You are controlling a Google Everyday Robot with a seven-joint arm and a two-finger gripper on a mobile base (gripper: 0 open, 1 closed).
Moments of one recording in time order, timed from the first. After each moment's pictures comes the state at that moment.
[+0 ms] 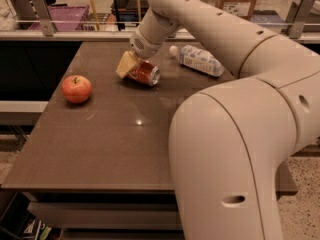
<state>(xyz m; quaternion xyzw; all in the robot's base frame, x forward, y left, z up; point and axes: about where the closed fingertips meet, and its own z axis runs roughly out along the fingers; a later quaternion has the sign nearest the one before) 0.725 0.086 0.828 -0.45 0.85 0.19 0.20</state>
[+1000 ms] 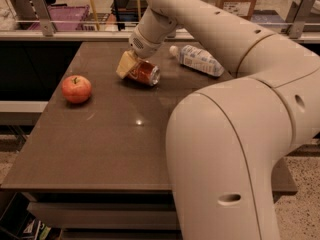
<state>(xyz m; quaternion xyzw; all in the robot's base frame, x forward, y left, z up) 0.724 0.088 0.832 -0.45 0.85 0.19 0.20</state>
